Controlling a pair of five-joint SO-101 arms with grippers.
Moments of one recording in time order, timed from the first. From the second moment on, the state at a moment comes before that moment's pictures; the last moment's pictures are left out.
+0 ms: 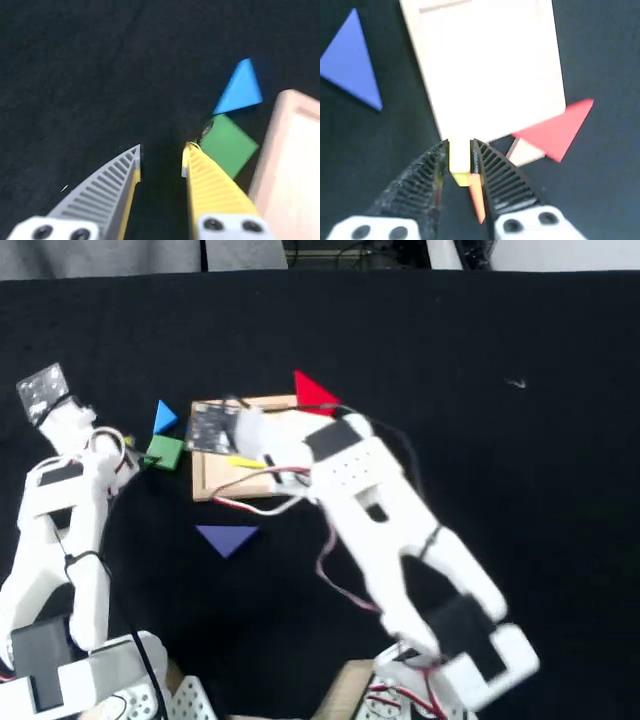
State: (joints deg) left arm -22.2 -11.0 46.0 28.8 10.9; right arm -30.6 -4.8 18.5 58.7 54.0
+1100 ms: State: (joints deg) left arm -23.9 -11.0 51.2 18.2 10.9; right arm -36.9 23.9 -4.9 72.5 61.4
